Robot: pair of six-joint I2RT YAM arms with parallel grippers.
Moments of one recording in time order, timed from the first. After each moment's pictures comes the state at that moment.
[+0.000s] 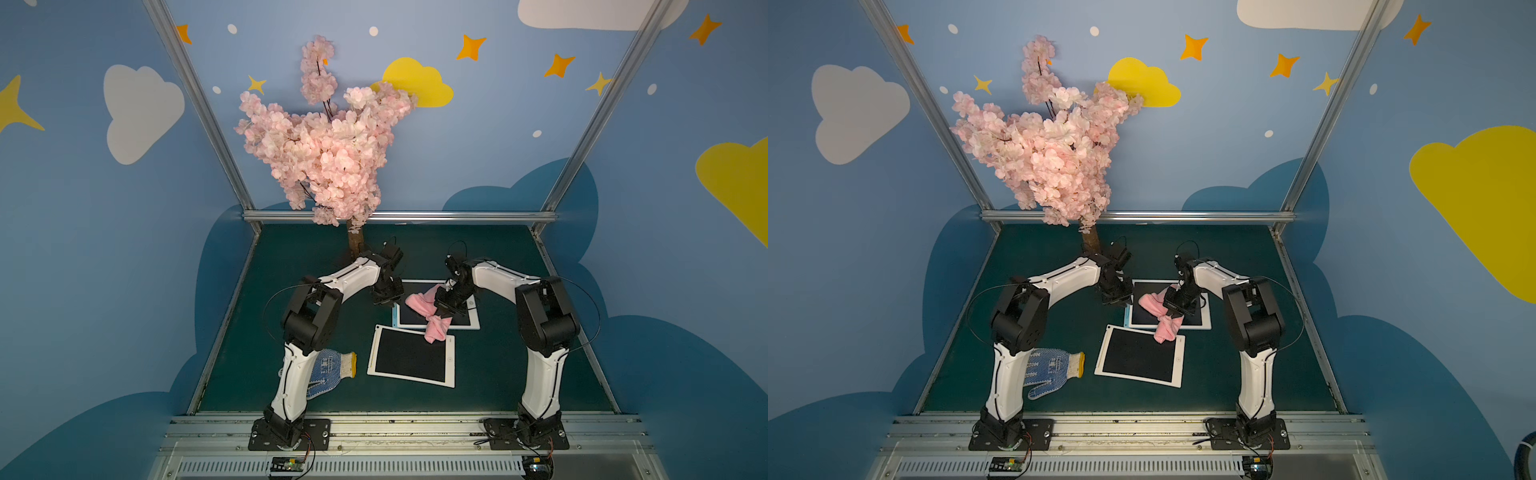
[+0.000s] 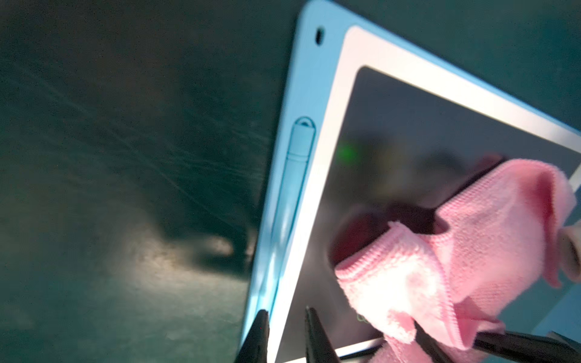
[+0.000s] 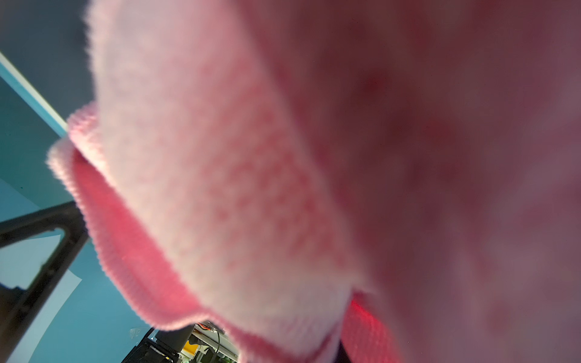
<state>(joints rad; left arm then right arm) -0.54 2.15 1.66 -0.84 0.24 -0.78 0.42 2.02 1.39 -0.88 -0.48 0.65</state>
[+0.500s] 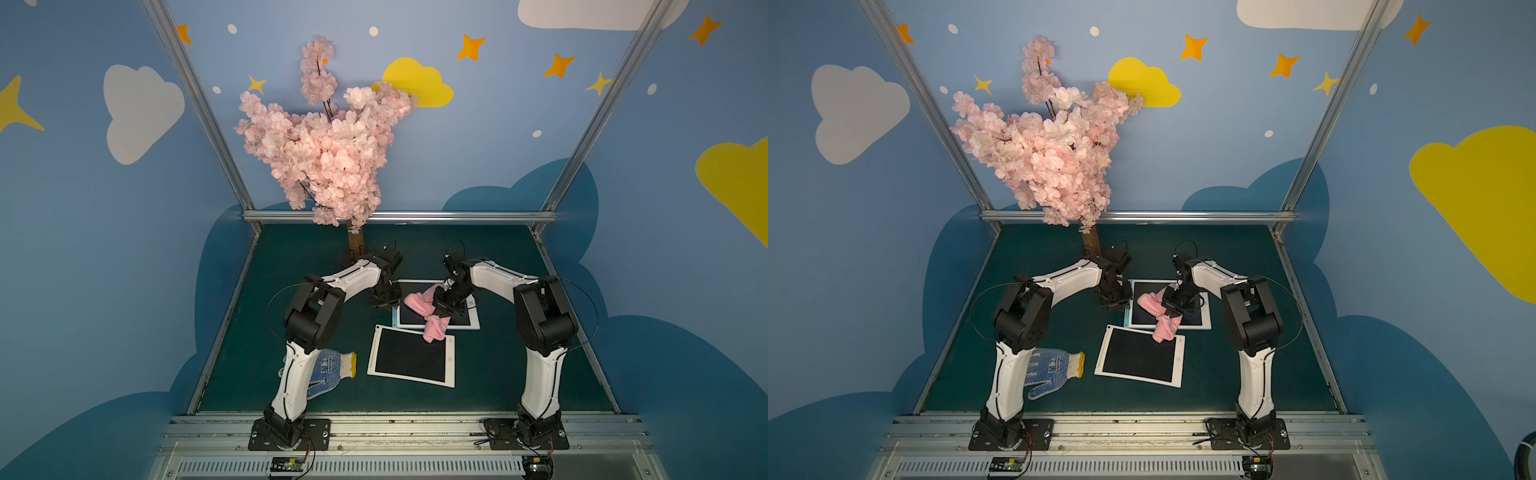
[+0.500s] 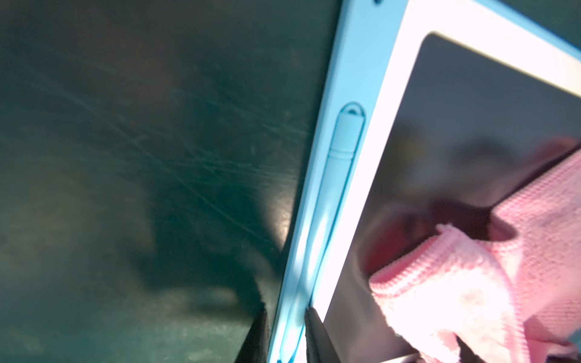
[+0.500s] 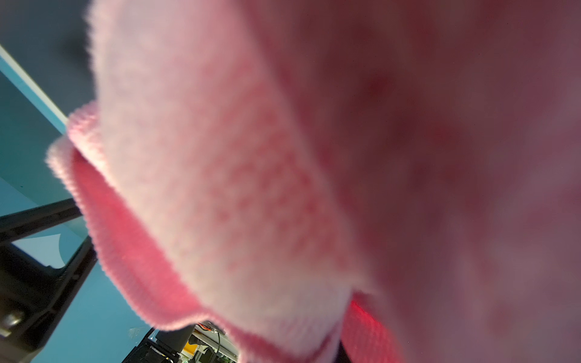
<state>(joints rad) -0.54 2.17 1.64 -0.84 0.22 -0.73 0.43 2.03 1.41 -0.88 -0.48 0.66</state>
